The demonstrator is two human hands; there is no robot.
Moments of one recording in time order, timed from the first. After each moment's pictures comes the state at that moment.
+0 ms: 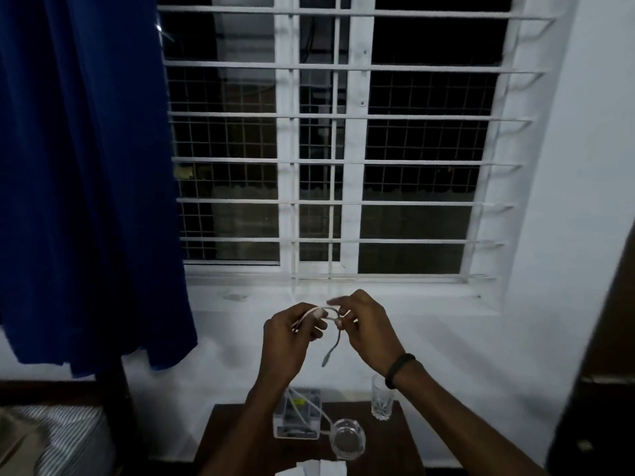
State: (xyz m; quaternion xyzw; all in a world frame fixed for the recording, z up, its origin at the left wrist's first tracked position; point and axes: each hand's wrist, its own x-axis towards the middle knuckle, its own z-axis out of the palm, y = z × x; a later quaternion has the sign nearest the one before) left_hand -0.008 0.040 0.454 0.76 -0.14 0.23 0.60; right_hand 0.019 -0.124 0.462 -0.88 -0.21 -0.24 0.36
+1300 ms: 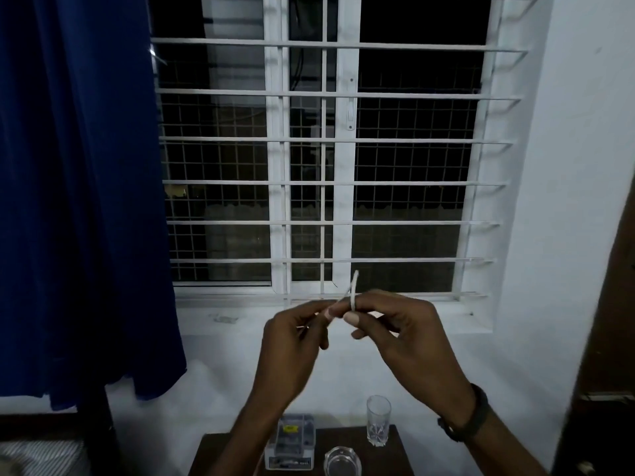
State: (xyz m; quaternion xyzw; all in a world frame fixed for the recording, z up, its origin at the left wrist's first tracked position) left_hand -0.059 0.017 0.526 0.78 -0.19 0.28 0.54; right_hand -0.091 -0.144 0.559 -0.75 -0.32 -0.27 0.52
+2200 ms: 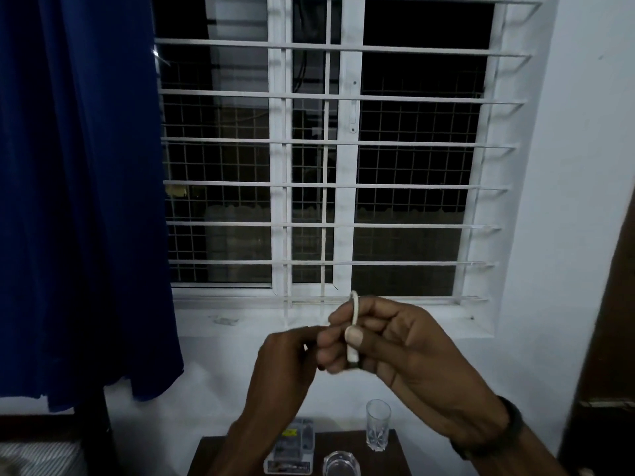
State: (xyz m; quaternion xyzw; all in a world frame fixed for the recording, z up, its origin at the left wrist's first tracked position) left_hand -0.069 0.028 0.517 0.85 -0.17 0.26 0.43; right_hand -0.118 -0.137 0.576 -0.56 -0.33 0.06 0.75
